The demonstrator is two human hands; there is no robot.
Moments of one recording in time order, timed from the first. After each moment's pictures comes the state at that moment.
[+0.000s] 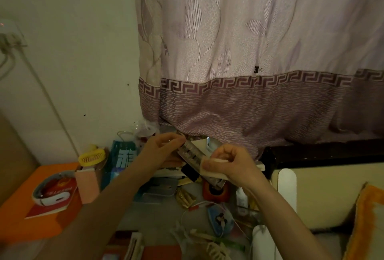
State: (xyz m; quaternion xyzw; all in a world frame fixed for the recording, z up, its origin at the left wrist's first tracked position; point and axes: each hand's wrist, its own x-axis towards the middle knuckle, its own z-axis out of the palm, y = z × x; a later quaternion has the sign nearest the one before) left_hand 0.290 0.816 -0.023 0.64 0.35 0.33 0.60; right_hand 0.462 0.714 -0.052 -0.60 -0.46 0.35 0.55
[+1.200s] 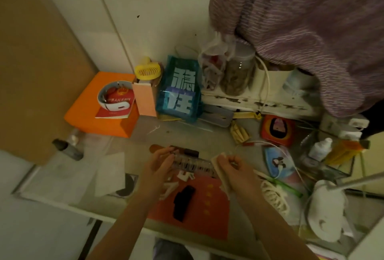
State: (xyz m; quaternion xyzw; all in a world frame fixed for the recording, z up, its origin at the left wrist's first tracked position) left_hand 0.105 0.806 -0.249 0.45 0.53 0.42 0.58; right_hand 0.304 0.762 -0.250 -0.69 -0.27 0.50 0.44
